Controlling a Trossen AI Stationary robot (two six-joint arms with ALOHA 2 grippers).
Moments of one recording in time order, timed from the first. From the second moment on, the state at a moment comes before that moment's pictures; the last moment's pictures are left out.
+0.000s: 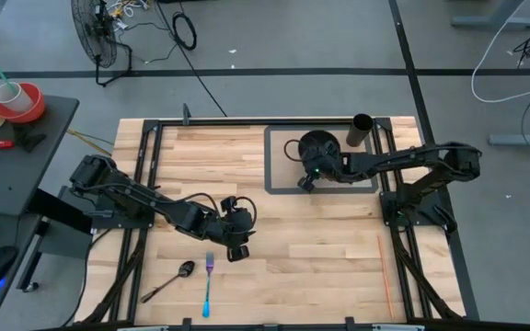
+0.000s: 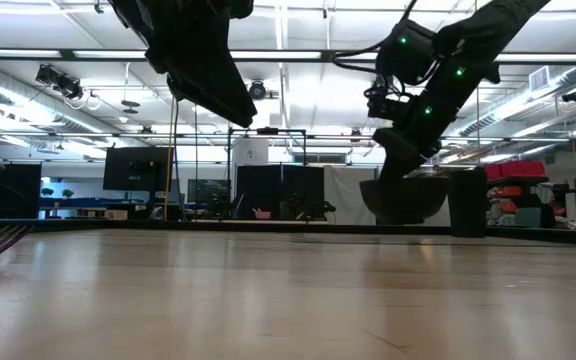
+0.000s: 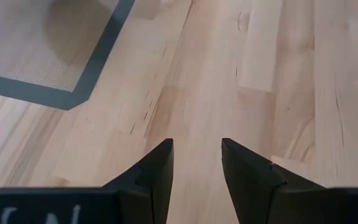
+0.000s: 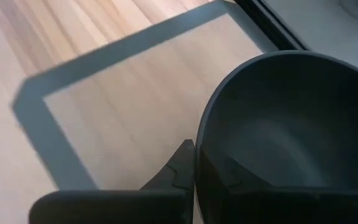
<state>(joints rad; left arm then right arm) -0.38 1.61 1.06 -0.31 -0.45 -0.46 -0.20 1.45 0.77 -0.24 0.43 0.20</state>
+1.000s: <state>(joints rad) -0.38 1.61 1.06 -0.28 -0.45 -0.46 -0.24 1.49 0.77 -0.23 0.37 0.28</state>
